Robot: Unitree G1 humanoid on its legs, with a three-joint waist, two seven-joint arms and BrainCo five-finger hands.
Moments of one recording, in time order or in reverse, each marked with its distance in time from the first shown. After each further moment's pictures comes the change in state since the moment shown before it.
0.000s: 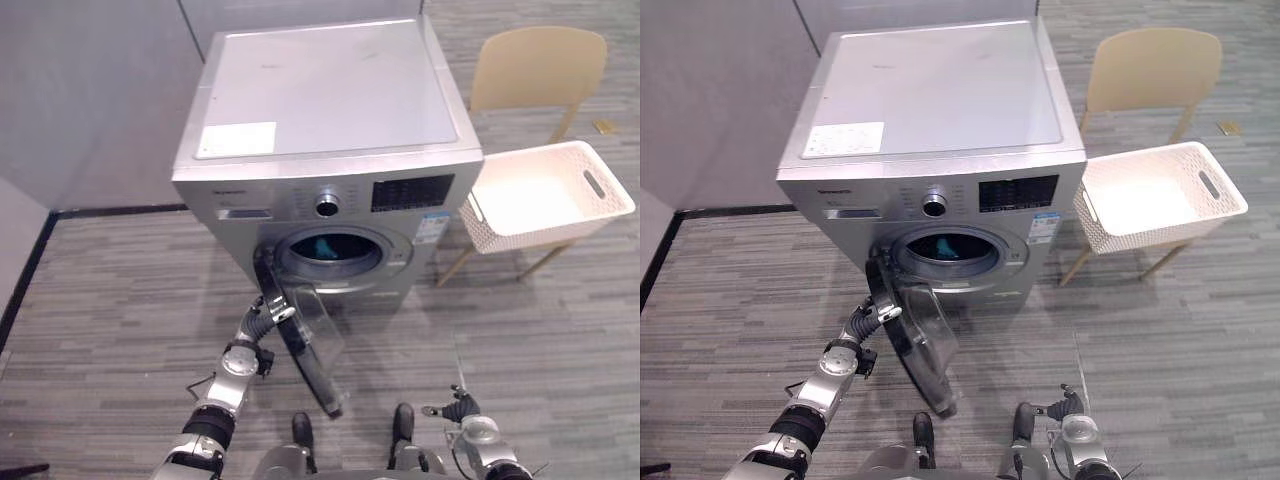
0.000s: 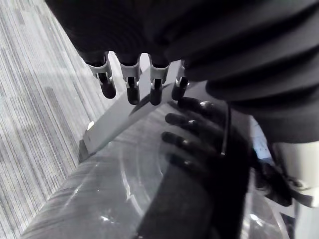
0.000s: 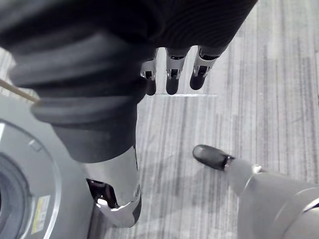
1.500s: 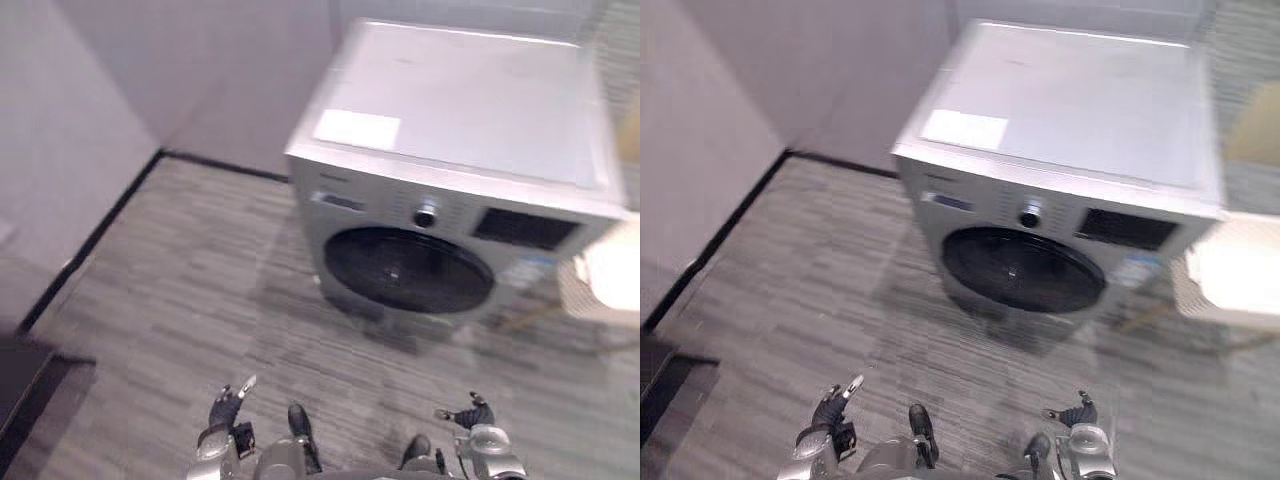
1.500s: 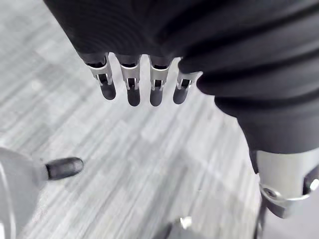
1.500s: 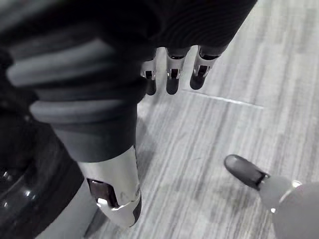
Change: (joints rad) left arm 0.409 -0.082 0.396 0.114 -0.176 -0.065 -0.021; right arm 0.011 -0.010 -0.031 -0.028 0.040 -0.006 -0.073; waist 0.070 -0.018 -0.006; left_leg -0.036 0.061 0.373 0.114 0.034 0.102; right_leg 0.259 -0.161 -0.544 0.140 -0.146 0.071
